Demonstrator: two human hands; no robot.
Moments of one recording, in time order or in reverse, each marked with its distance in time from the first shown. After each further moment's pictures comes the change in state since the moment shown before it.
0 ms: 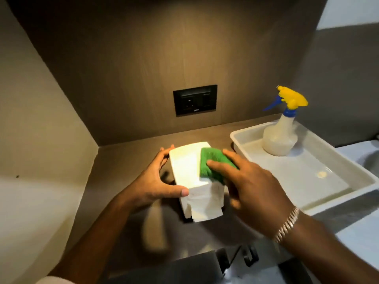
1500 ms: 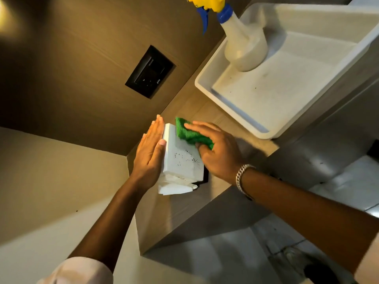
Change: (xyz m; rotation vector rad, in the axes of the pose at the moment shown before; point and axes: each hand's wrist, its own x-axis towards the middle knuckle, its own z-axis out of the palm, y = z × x) left_hand 0.017 0.062 0.053 0.850 -0.003 0.104; right_hand -0.010 0.049 0.100 1.208 0.434 0.293
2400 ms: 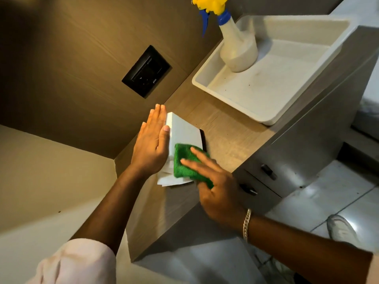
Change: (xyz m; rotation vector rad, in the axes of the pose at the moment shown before) left_hand 0.000 -0.004 0.005 0.164 0.028 0.113; right_hand -0.100 0.003 0.053 -0.063 0.095 -0.068
